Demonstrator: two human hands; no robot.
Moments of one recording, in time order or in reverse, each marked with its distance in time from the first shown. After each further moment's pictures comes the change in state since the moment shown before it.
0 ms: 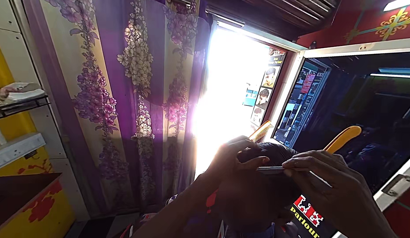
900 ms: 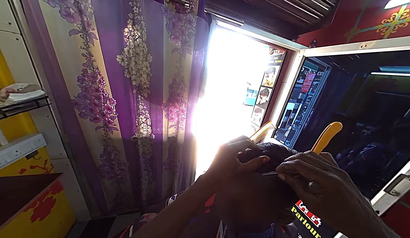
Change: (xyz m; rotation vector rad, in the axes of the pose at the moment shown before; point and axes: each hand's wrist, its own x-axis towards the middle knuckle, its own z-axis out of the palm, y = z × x) left_hand 0.001 0.006 0.006 -0.027 0.019 -0.042; right_hand -0.003 0.013 0.006 -0.036 -0.100 -0.096
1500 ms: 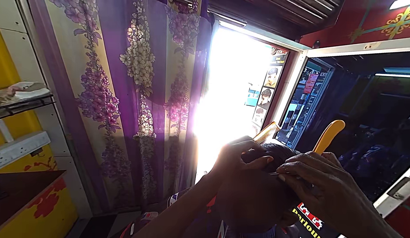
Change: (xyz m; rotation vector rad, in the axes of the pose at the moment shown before) left_hand 0.000 0.000 0.004 -0.006 0.010 -0.013; right_hand 0.003 -0.002 -0.001 -0.037 -0.008 -0.051
